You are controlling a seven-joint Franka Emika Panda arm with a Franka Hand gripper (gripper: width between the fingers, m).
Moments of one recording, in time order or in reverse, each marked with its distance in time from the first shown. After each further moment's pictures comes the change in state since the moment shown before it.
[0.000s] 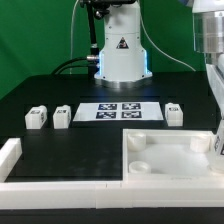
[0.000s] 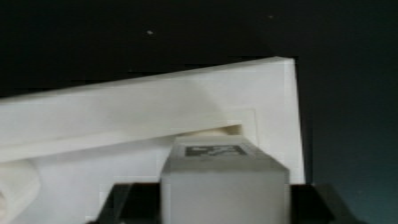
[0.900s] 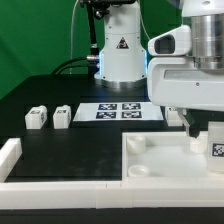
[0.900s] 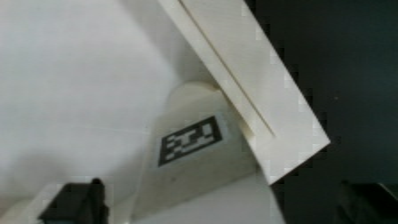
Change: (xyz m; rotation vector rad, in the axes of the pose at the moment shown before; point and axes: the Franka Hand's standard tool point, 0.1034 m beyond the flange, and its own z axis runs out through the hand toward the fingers) arm 0.013 -0.001 0.003 -0.006 0.007 -1.072
